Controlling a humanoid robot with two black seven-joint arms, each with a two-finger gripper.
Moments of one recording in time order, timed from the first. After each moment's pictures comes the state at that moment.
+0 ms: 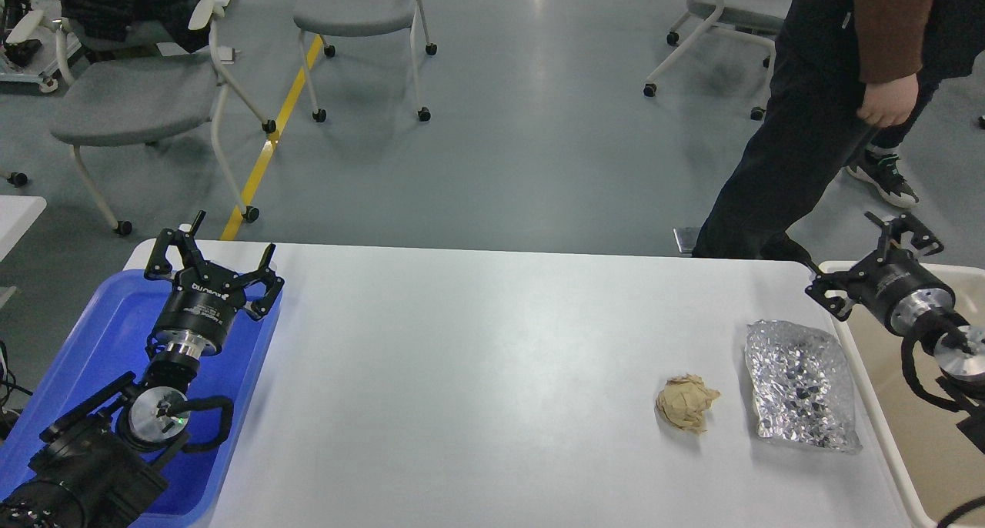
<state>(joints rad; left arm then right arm) -0.49 0.34 -0.89 -0.55 -0.08 -0.63 -0.50 0.71 -0.53 0.59 0.54 0.42 0.30 0.05</state>
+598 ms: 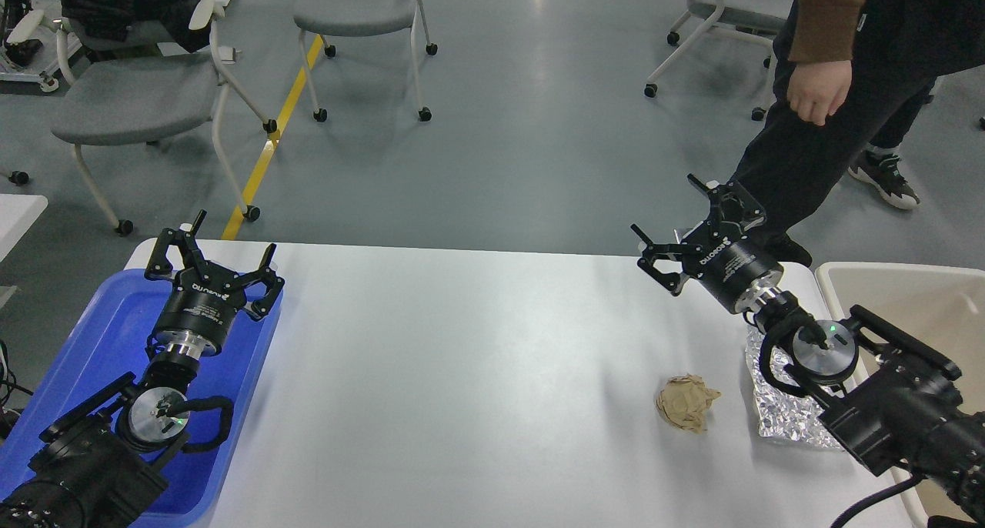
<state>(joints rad) -0.49 0.34 -0.89 -0.55 -0.08 -0.63 -0.50 0.69 -0.27 0.64 0.70 0.39 0.48 0.05</state>
